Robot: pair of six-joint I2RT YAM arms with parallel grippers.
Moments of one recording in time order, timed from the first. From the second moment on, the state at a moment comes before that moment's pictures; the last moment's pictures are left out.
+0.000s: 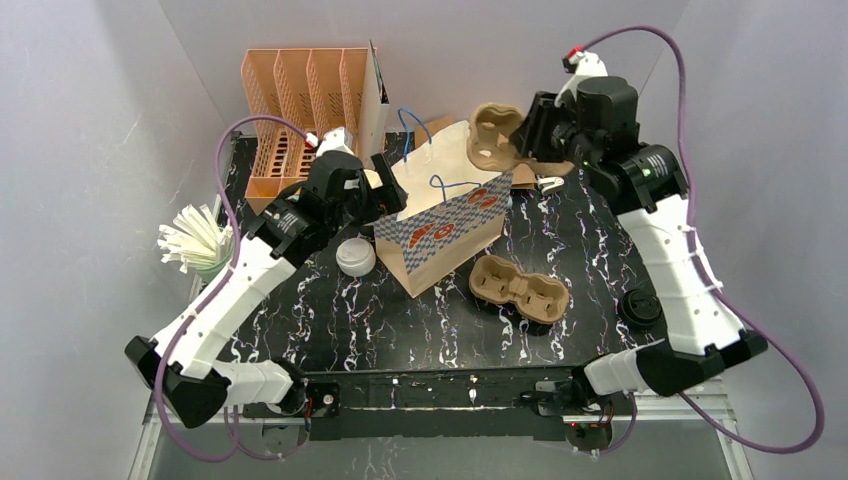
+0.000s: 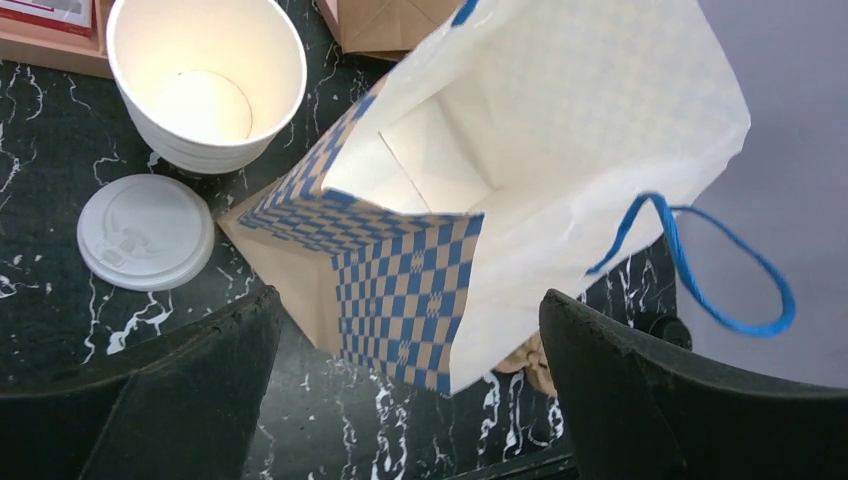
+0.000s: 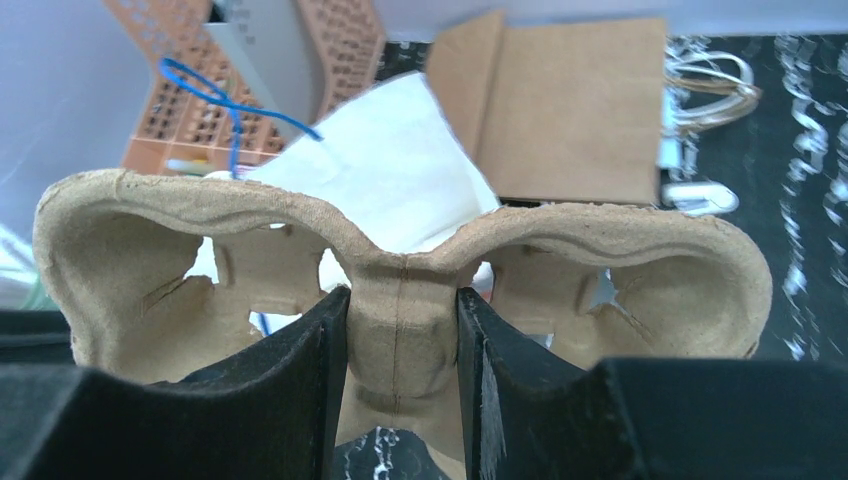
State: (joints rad) left arm -0.67 1.23 1.41 -0.77 -0.28 -0.74; right arm 0.46 1.36 1.85 -0.87 0.08 0.35
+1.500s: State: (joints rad) left arm -0.65 1.34 1.29 -0.66 -0.40 -1.04; right arm 0.38 1.76 1.87 -0.69 -0.73 0.42
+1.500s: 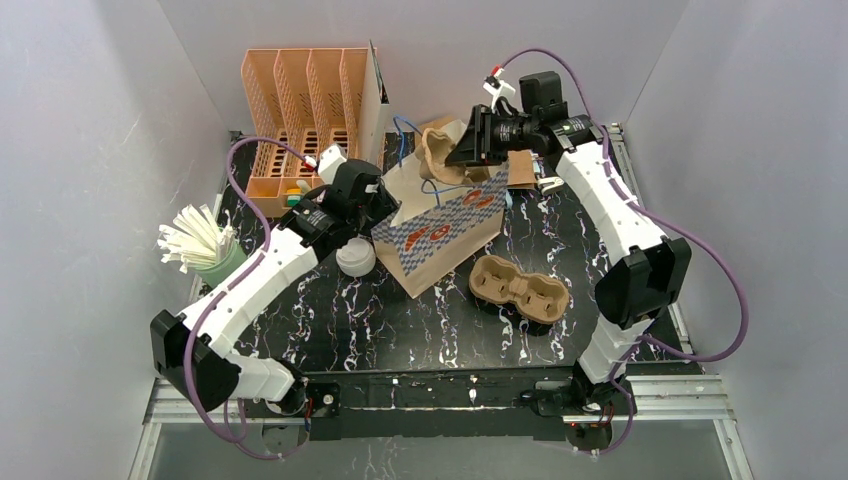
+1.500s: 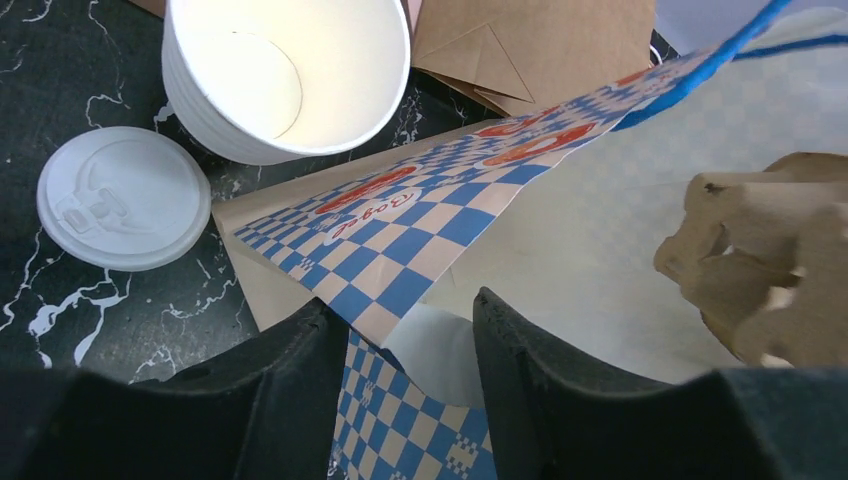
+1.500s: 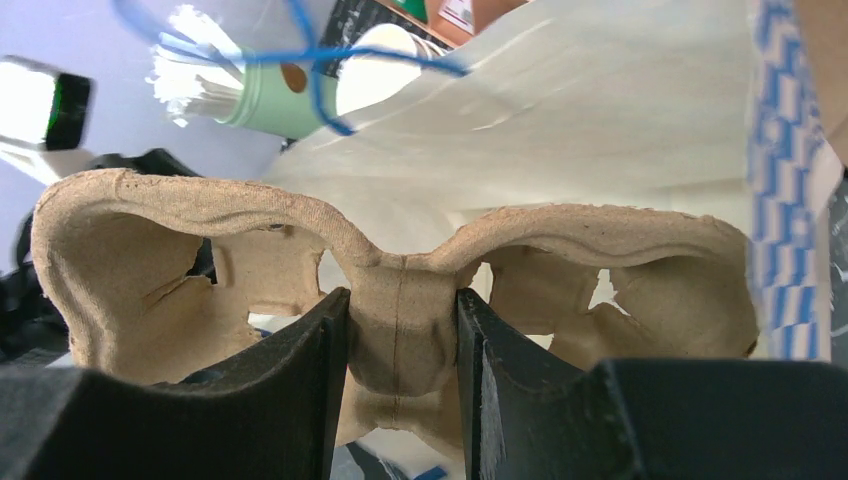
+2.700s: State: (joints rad) left arm -0.65 1.32 1.38 -0.71 -0.12 -0.78; right arm 0.62 1.69 1.87 -1.02 -0.07 0.18
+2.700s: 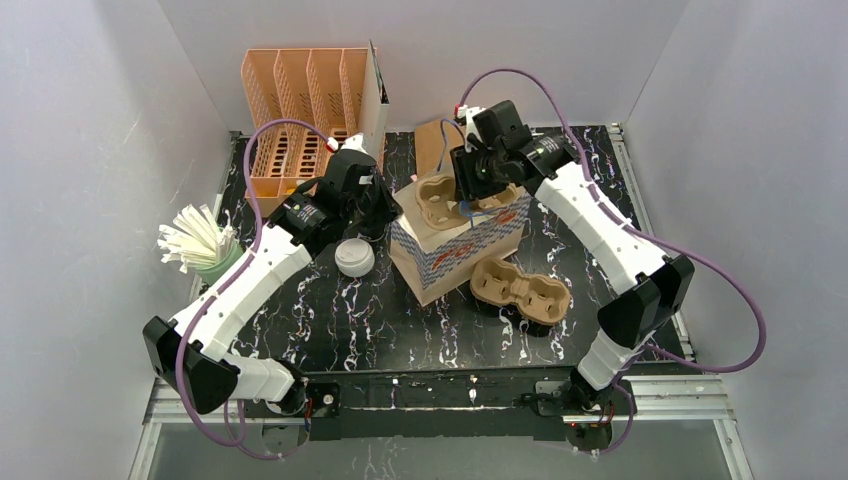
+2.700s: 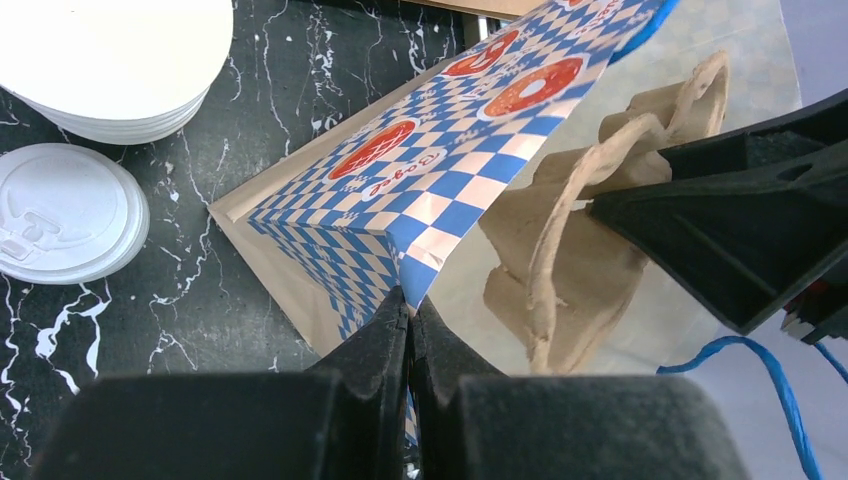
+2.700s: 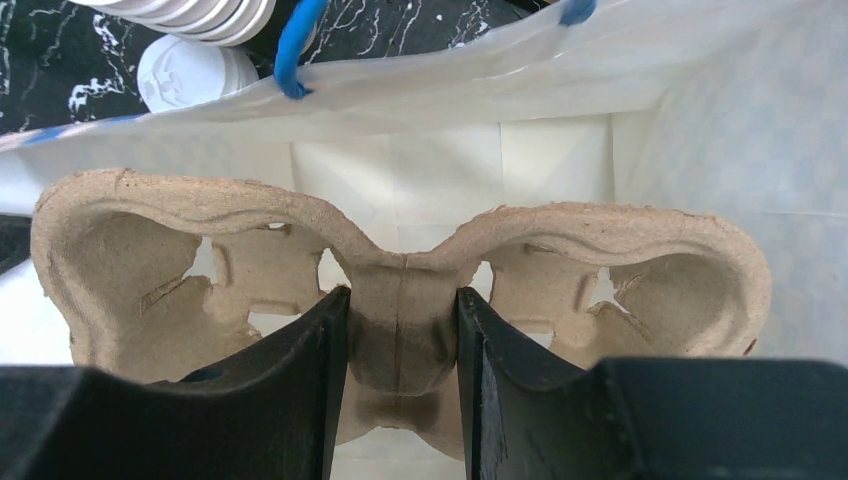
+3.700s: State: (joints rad) left arm -0.63 1.31 1.38 -0.74 -0.16 -0.78; right arm 0.77 1.60 1.46 -0.72 0.15 0.12
